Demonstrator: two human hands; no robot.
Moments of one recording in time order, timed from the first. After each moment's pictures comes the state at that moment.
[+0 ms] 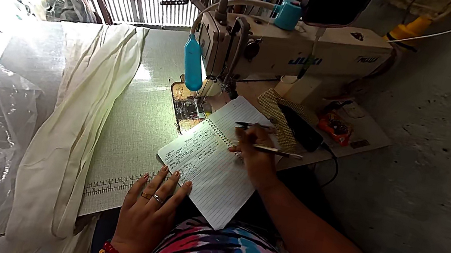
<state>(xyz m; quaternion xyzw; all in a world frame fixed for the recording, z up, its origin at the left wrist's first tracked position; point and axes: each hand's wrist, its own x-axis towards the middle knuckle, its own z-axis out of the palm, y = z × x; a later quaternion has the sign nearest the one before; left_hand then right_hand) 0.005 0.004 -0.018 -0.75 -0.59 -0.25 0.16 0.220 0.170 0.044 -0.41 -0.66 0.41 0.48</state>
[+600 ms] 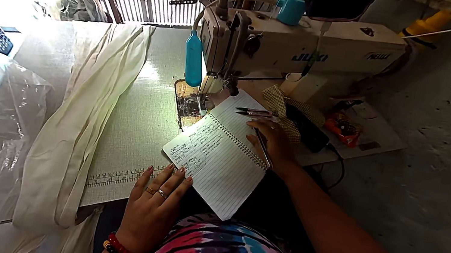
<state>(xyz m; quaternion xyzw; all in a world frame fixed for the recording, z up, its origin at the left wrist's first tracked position) 0.015 0.005 -0.013 -0.75 -0.58 -0.28 0.13 0.286 0.224 0.023 -0.44 -0.85 0.16 0.24</state>
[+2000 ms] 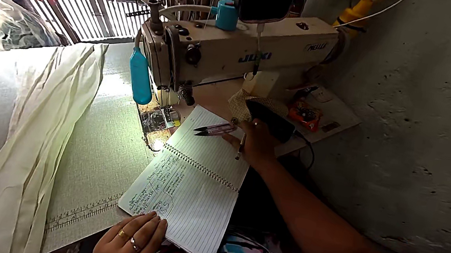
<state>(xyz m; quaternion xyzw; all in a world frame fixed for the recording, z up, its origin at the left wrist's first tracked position) 0.003 -0.001 0.002 -0.83 -0.43 -0.32 0.16 0.291 0.220 0.043 -0.63 -0.76 0.08 0.16</state>
